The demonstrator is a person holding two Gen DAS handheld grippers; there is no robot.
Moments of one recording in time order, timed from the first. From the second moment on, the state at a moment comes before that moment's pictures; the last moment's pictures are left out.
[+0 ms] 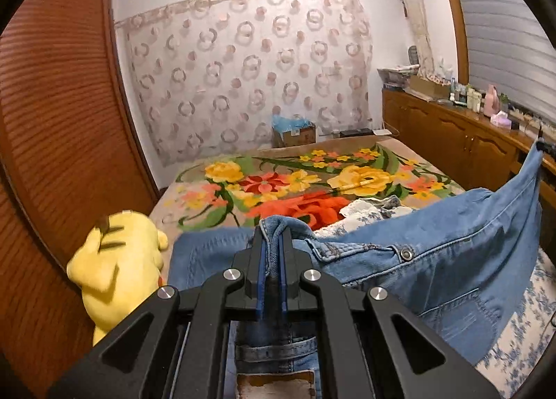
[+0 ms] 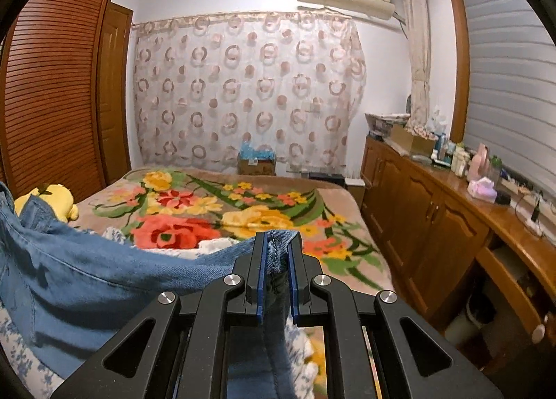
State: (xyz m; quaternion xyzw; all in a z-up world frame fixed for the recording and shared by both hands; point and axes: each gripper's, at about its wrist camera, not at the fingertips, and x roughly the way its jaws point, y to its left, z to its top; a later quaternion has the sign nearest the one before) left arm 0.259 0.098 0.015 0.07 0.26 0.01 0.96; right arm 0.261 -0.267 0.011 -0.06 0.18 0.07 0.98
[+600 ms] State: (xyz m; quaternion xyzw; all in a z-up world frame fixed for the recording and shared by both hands) left arm 0.348 0.105 -0.019 0.08 0.32 0.03 0.94; right arm 0.381 -0.215 -0.058 -0.08 0.30 0.06 0.95
